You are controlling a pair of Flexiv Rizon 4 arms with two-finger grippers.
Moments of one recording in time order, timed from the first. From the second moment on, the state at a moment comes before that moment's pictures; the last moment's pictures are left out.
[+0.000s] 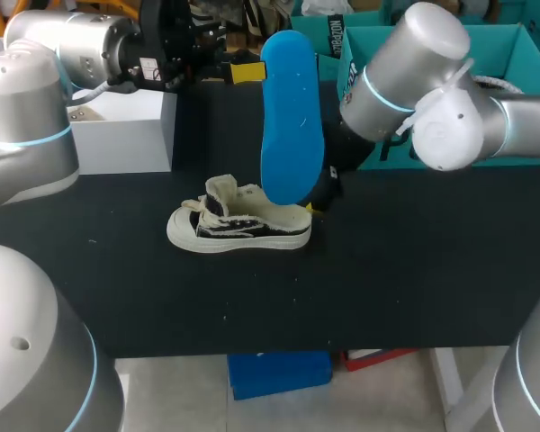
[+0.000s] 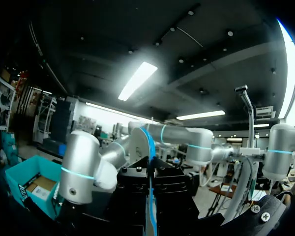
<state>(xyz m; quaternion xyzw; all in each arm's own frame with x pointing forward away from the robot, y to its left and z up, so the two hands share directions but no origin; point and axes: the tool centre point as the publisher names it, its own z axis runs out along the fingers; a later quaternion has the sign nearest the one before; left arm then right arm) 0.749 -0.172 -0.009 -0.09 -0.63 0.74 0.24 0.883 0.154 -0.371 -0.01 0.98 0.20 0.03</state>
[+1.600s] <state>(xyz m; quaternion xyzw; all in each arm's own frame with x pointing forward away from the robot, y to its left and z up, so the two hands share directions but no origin) 0.749 -0.172 -0.009 -0.09 -0.63 0.74 0.24 0.884 0.253 -0.406 -0.03 1.00 0.05 -0.03</state>
